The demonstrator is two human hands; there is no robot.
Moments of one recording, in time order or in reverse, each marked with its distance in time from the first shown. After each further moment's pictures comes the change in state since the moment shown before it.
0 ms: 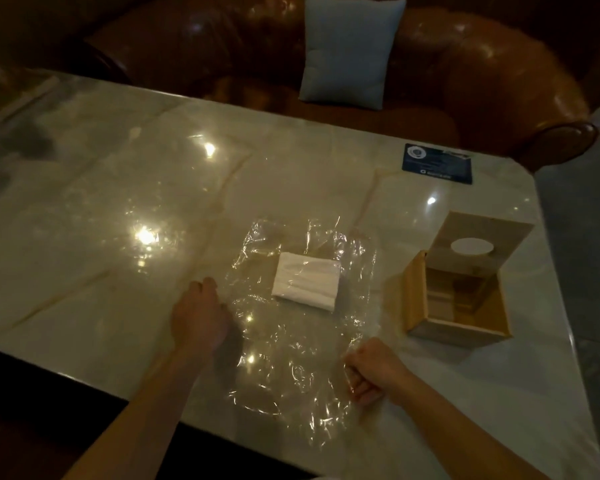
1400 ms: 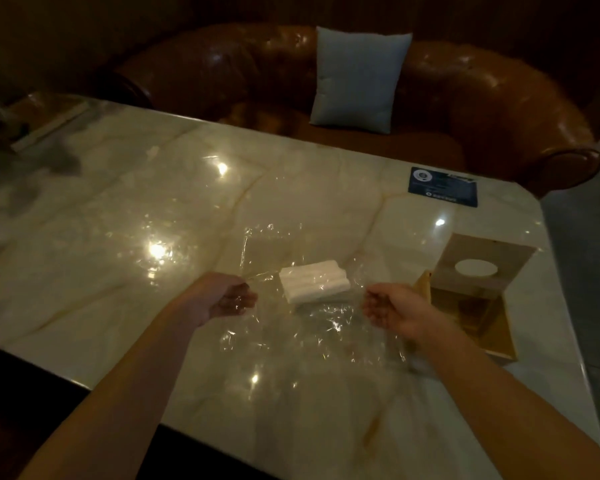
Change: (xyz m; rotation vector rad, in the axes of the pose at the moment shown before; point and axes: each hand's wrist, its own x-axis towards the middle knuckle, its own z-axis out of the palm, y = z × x) left_hand 0.040 0.021 -0.048 -1.137 -0.540 -0.353; right_hand 0.021 -0.084 -0.070 0.594 -0.057 -0.125
